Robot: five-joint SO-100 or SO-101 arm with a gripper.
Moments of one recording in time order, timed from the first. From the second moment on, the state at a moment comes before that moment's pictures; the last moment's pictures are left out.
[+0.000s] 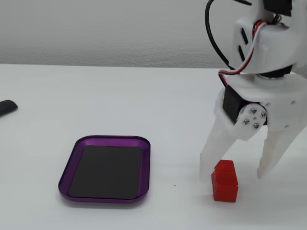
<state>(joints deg) -16.0 109.0 123.5 64.6 2.9</state>
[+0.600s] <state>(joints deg) -10.1 108.4 125.4 60.1 2.8</state>
